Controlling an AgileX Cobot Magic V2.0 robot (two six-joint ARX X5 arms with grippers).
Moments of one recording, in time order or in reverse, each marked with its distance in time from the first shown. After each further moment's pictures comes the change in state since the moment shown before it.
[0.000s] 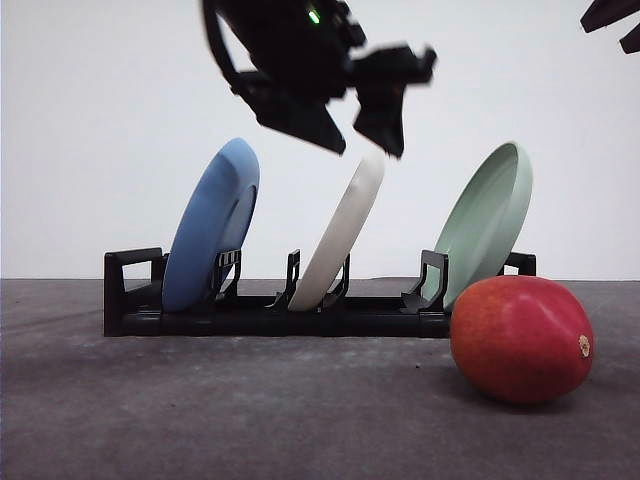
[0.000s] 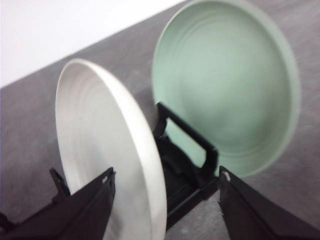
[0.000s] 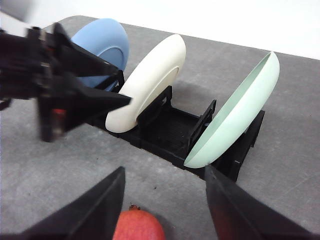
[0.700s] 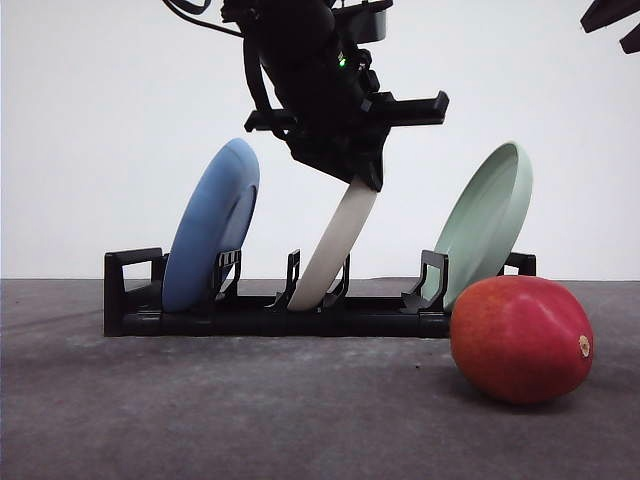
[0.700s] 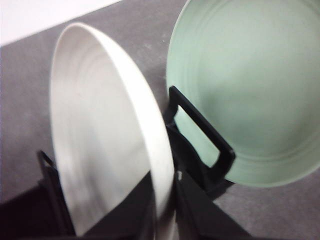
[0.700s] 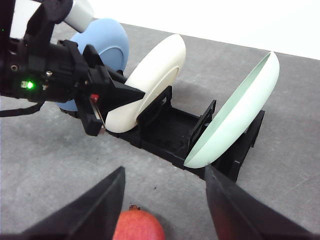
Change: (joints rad) left_arx 0.025 0.111 0.106 -0.082 -0.008 -0.123; right_arx 0.000 0.000 0.000 0.000 0.000 0.000
